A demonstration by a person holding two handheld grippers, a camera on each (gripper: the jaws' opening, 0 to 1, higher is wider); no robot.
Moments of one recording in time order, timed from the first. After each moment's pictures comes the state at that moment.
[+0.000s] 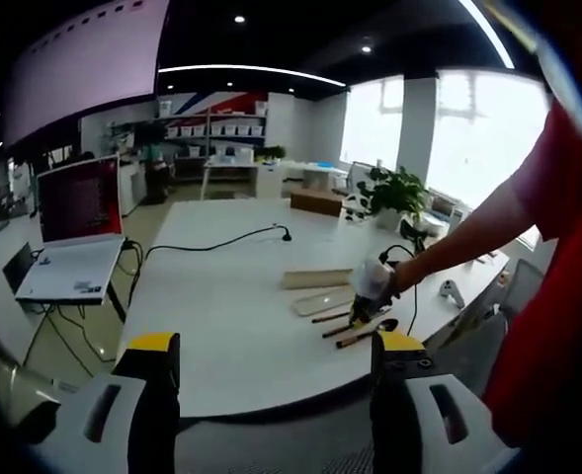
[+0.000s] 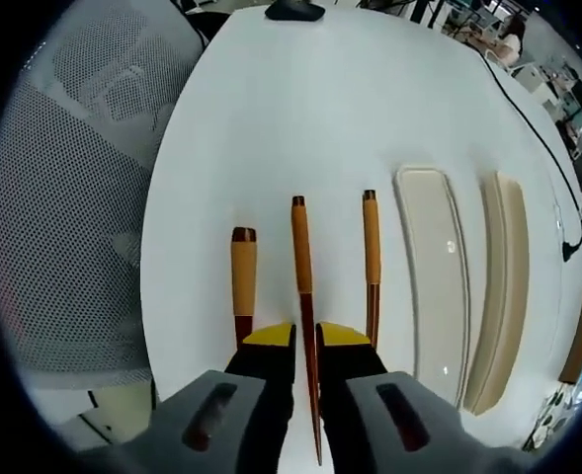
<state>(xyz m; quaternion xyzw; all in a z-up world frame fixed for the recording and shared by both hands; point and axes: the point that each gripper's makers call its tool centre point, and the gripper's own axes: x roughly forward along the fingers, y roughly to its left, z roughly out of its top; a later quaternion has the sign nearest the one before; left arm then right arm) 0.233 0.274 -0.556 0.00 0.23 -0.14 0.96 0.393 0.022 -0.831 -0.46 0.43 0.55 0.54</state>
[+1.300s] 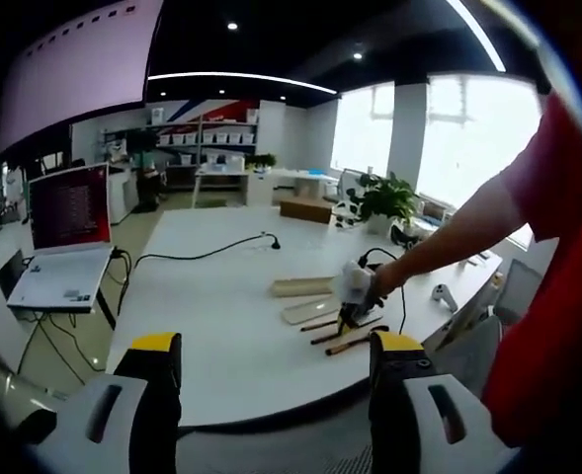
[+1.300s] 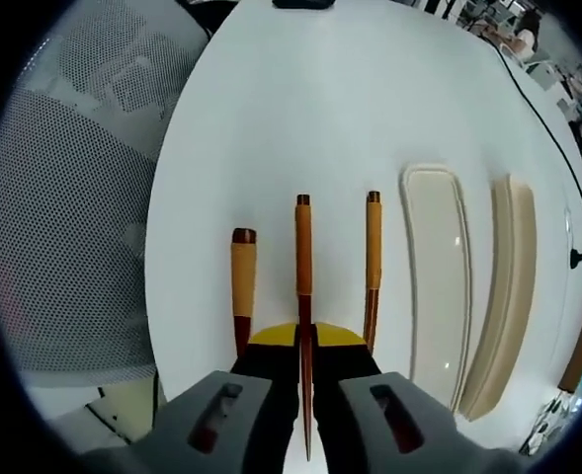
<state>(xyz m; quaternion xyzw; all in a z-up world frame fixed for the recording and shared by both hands) 0.234 0.257 -0.548 0.00 0.21 -0.16 0.96 0.397 0.022 -0.824 -0.46 0.45 0.55 0.53</state>
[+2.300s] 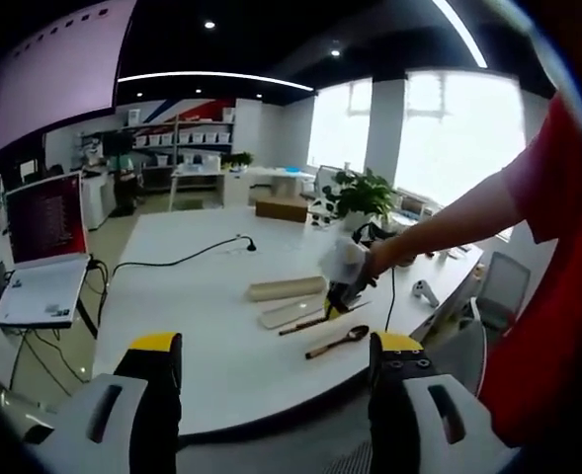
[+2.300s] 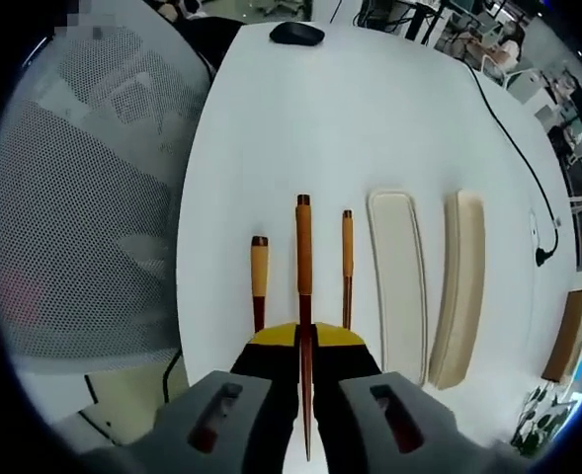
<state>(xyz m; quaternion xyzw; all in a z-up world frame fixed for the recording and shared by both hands) 0.240 0.232 -0.538 0.01 0.21 -0.21 0.95 0.397 0.018 -0.761 -0.47 0.43 0.54 0.55</state>
